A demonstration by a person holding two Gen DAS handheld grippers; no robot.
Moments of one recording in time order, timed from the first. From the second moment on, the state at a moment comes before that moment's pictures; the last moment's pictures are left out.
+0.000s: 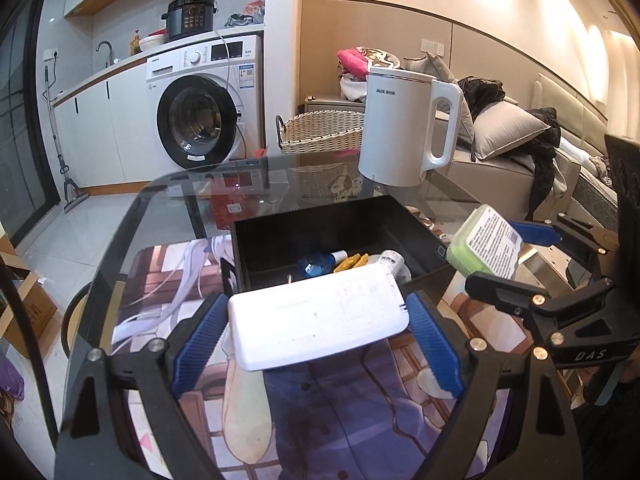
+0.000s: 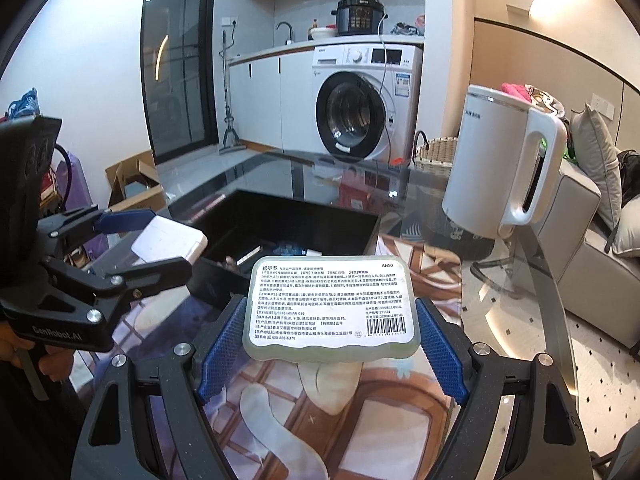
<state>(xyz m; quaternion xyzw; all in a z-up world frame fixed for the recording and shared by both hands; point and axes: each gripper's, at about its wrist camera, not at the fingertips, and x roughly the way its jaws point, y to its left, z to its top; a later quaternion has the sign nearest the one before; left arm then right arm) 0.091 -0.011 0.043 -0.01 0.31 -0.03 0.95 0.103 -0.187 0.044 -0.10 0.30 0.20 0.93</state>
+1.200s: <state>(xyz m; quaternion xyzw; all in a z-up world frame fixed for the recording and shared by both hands) 0.139 0.015 0.033 -0.01 0.28 0.00 0.96 0.165 -0.150 0.041 -0.09 0.30 0.21 0.92</state>
